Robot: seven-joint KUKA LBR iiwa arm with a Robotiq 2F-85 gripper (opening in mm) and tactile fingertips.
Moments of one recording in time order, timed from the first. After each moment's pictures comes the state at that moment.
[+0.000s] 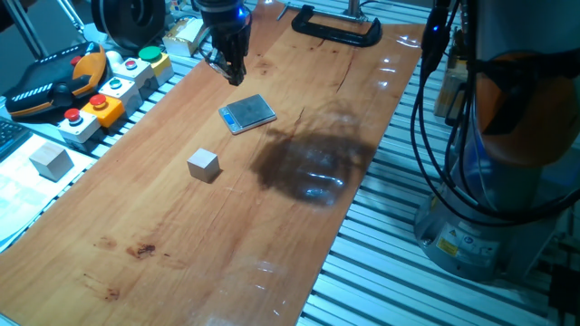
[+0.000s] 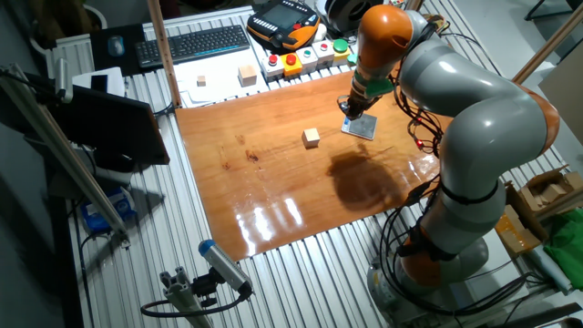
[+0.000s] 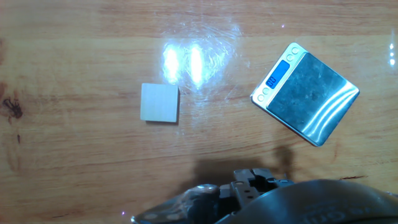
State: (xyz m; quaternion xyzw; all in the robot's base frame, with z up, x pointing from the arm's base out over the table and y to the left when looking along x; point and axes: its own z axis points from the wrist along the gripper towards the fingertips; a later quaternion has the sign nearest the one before) arm 0.515 0.003 0.236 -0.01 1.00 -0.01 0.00
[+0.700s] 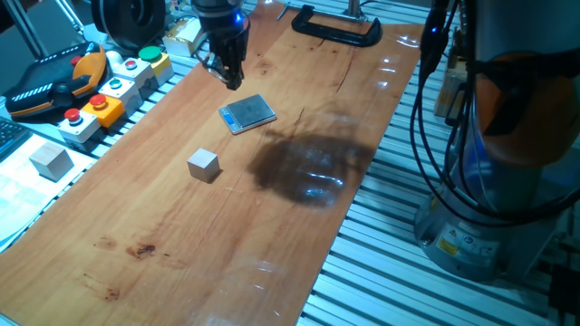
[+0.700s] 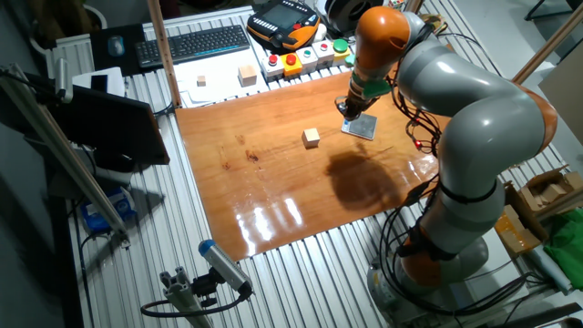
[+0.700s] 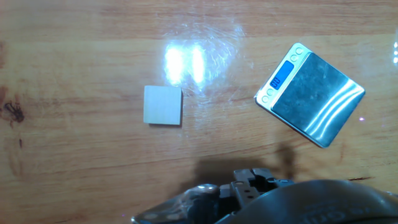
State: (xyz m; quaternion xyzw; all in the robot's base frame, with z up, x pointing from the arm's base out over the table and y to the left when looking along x) arm 0.520 0.010 0.226 -0.01 1.00 -0.01 0.00
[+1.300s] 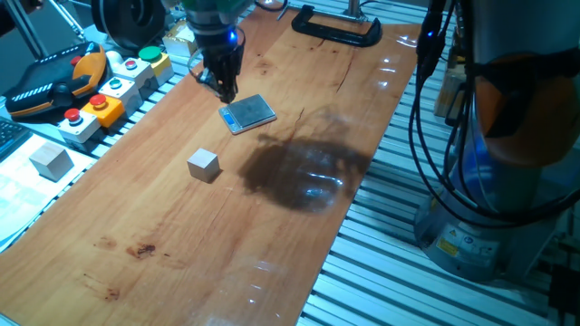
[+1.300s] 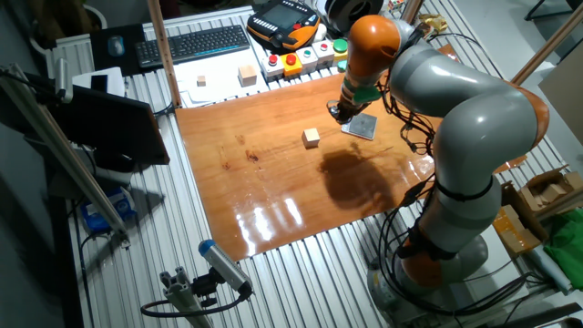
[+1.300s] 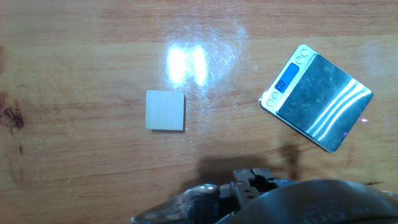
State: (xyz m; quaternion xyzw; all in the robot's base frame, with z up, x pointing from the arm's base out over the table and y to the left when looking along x) arm 0.527 0.030 0.200 0.01 1.00 0.00 0.01
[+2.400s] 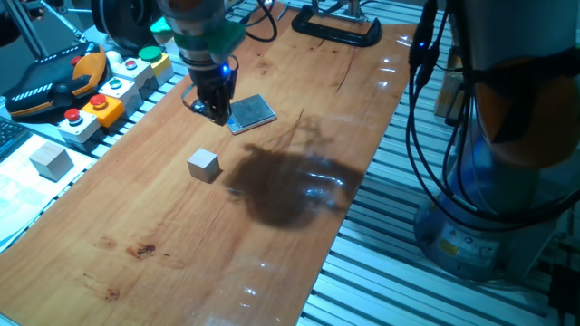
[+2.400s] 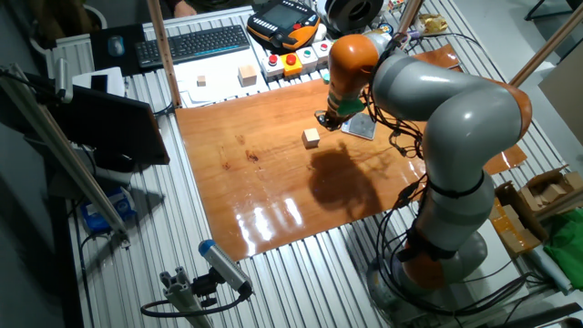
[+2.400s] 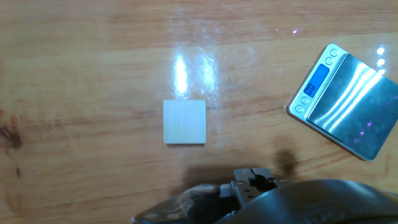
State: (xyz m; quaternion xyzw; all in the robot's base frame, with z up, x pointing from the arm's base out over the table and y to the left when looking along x) arm 0.537 0.050 0.154 0.02 1.00 -0.03 0.03
